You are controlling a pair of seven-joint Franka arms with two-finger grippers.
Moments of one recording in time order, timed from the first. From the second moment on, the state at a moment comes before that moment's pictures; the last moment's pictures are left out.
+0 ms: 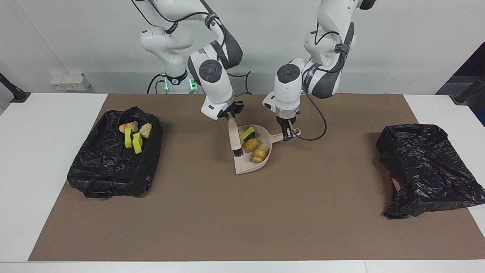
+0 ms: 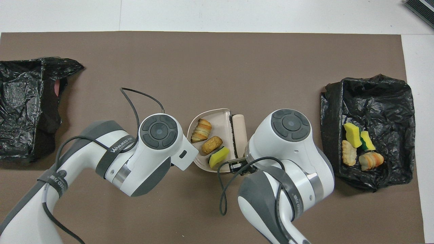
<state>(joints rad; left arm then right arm) -0.03 0.16 -0.57 -2.03 0.22 2.08 0.82 0.16 0.05 0.37 -2.01 0.20 1.85 0.32</state>
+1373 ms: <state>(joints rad) -0.03 -0.07 0.33 -1.89 -0.01 1.86 1.75 0.20 0.18 0.73 -2.10 0.15 2.03 0.87</state>
